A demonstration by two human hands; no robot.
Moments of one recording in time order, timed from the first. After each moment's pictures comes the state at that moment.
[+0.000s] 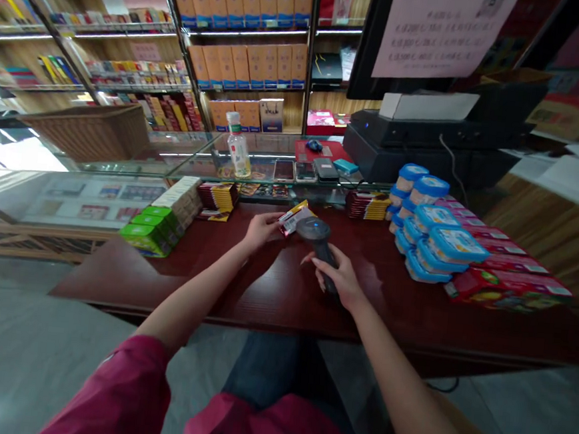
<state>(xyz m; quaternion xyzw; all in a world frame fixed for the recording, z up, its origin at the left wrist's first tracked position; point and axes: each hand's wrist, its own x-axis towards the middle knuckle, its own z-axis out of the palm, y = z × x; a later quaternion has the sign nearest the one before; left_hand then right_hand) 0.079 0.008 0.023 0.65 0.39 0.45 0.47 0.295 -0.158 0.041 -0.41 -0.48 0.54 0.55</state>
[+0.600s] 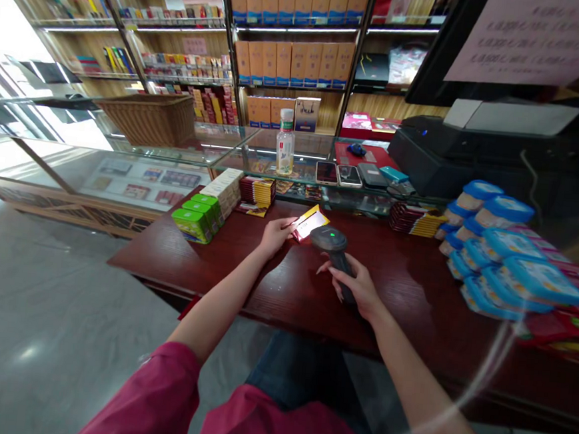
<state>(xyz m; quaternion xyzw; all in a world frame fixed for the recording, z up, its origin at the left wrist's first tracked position) 0.022 -0.010 -0.005 0.56 0.43 0.52 0.49 0.247 -0.141 0.027 -0.40 -0.51 0.58 0.50</state>
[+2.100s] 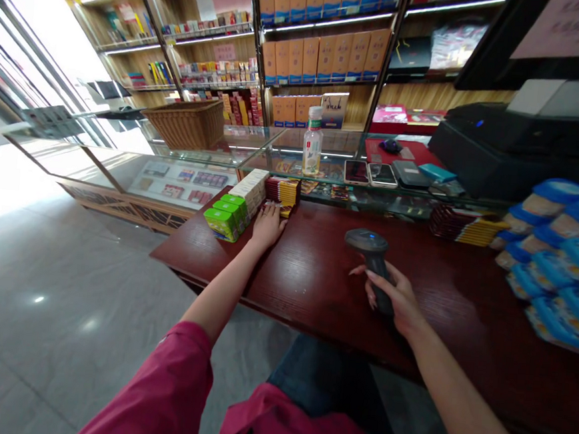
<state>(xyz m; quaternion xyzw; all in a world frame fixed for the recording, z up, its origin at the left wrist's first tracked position) -0.077 -0.003 0.014 0.73 0.64 0.21 -0.05 0.249 -0.148 0.038 -0.44 -0.47 0.58 0.51</state>
